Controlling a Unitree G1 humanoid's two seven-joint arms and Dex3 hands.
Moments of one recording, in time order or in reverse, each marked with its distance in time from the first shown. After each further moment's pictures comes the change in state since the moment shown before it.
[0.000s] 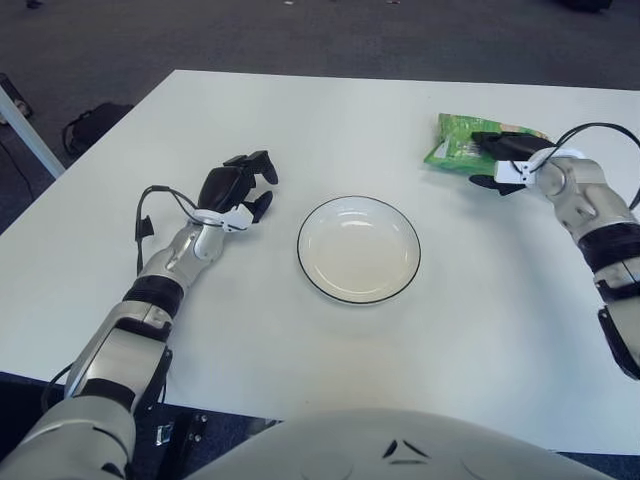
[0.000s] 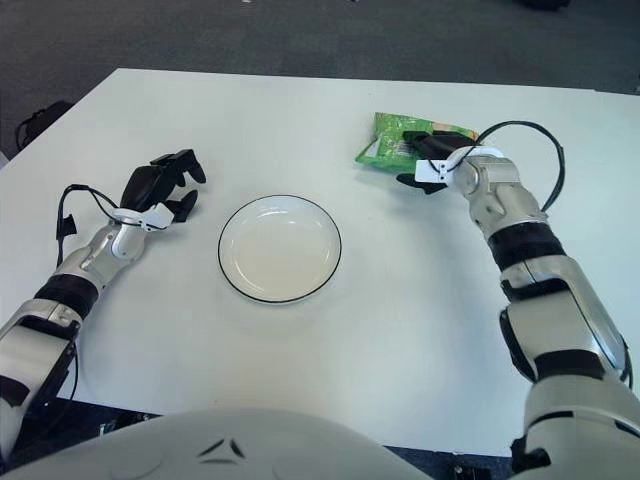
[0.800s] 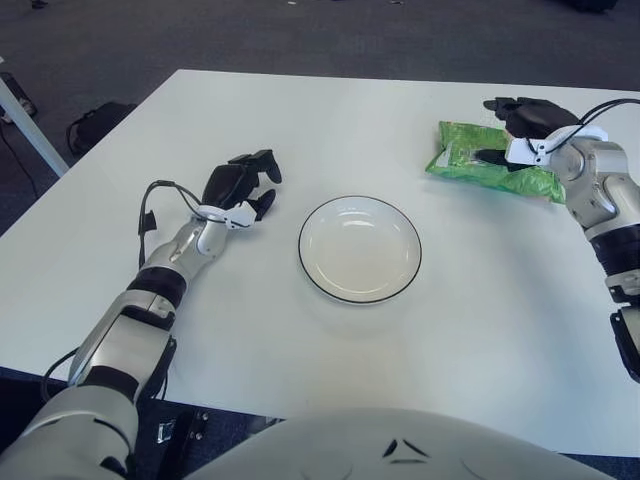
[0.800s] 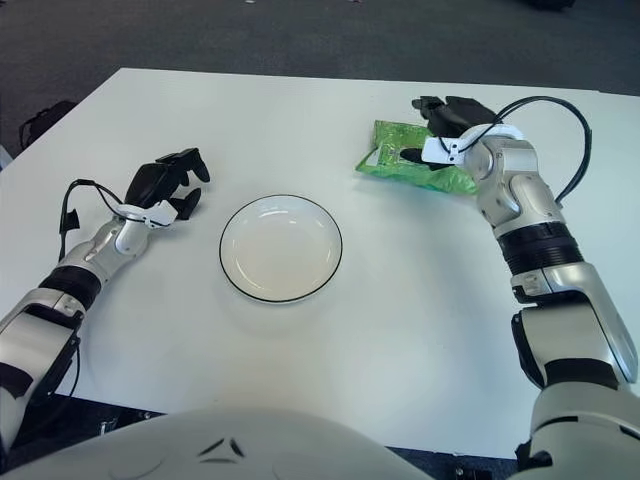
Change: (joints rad) left arm -0.053 0.001 -0.069 0.098 0.006 -0.028 0.019; right arm -0.038 0.001 -0.072 -0.105 -0.037 0.096 -0.108
